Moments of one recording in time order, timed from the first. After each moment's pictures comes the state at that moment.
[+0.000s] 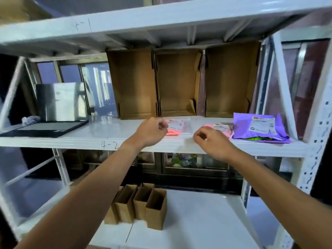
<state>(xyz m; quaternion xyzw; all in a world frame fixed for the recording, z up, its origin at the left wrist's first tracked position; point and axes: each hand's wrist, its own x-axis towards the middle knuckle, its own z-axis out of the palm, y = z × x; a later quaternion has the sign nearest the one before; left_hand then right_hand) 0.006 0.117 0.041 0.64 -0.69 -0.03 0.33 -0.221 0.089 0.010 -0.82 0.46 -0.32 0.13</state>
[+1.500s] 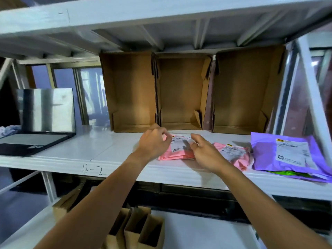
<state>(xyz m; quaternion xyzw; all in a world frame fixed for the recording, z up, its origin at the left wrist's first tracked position) 0.031 -0.017 0.022 0.65 -0.66 0.09 0.35 -0.168 -0.019 0.015 -0.77 0.47 -0.34 0.26</state>
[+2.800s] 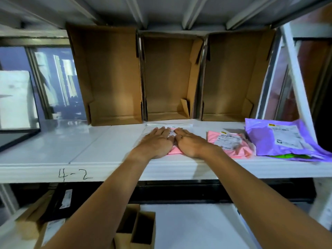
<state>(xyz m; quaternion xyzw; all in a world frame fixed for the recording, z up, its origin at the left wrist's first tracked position) 0.036 -0.072 -0.009 0.62 -0.78 0.03 0.04 -0.122 -0.062 0.007 -0.85 0.53 -0.07 0.05</state>
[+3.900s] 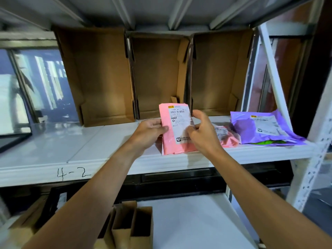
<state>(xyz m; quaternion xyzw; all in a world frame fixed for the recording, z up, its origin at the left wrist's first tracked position) 0.028 -0.008 0.018 0.46 -0.62 -0.41 0.48 -0.155 -0.007 0.002 -0.63 0.49 -0.55 0.24</state>
